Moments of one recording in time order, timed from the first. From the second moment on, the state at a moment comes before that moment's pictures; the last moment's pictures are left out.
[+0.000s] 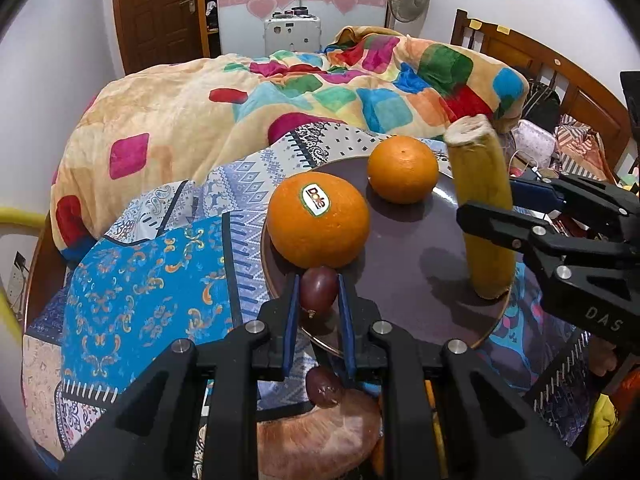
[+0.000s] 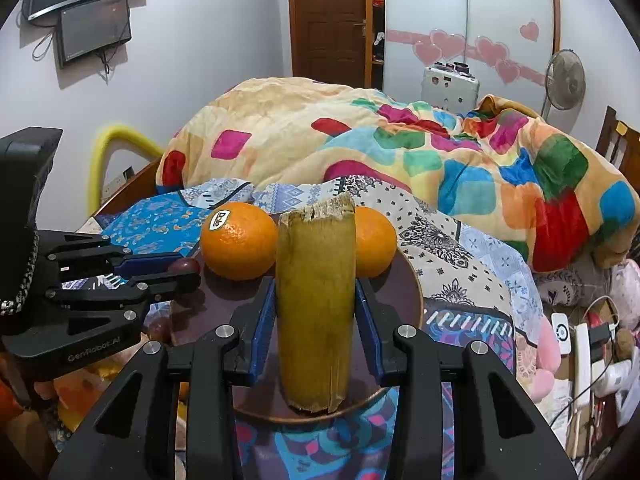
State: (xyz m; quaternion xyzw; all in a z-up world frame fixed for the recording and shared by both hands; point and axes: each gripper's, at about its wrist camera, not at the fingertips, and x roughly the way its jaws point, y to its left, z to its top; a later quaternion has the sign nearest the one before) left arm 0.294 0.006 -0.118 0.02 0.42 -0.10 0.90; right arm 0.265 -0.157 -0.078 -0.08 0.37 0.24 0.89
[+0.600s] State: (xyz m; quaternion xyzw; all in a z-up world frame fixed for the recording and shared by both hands) left arm 0.292 0.010 -0.110 0.02 0.41 -0.09 0.91; right arm 0.270 -0.154 -0.080 -0.09 0.39 0.24 0.89
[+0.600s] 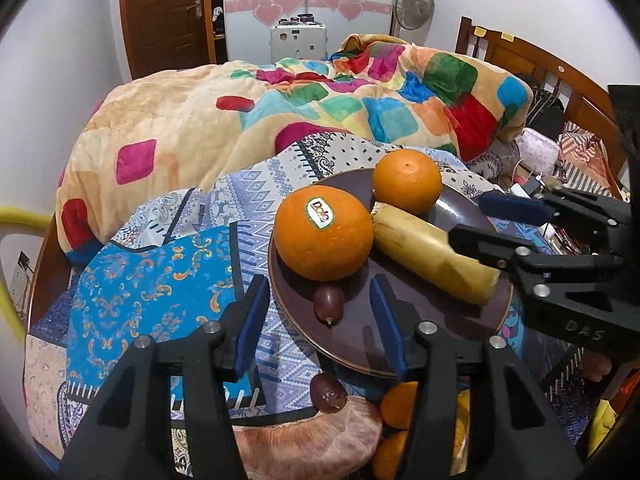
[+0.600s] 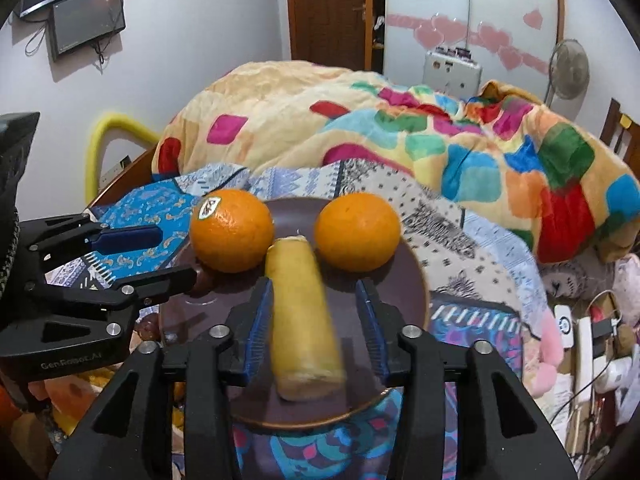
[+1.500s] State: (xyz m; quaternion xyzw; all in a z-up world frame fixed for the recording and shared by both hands) left arm 0.164 0.042 -0.066 0.01 0.34 -0.01 0.94; right arm 0.159 -0.166 -0.037 -0.09 0.31 0.24 0.91
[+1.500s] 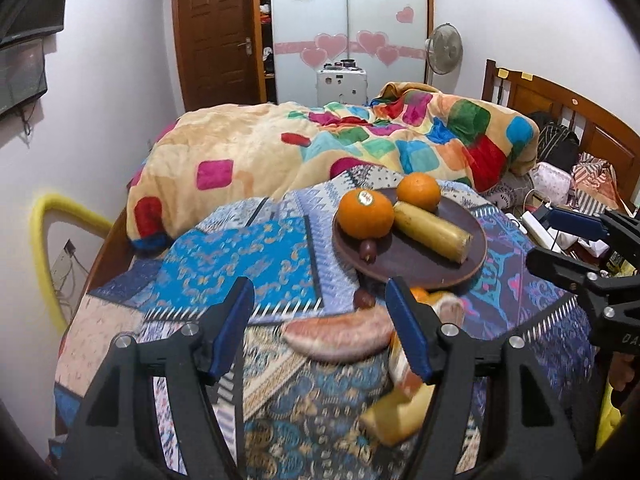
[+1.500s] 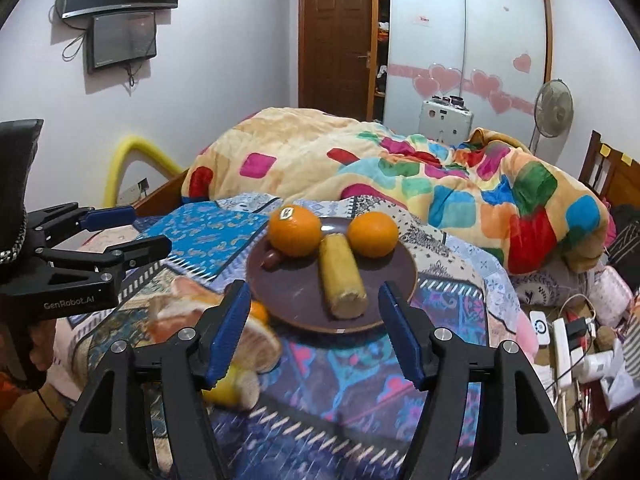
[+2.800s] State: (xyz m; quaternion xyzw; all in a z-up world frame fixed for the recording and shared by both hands) left arm 0.134 0.026 -0.150 0.00 0.43 -0.05 0.90; right arm 0.140 -0.172 -0.122 -0.07 0.40 0.23 0.89
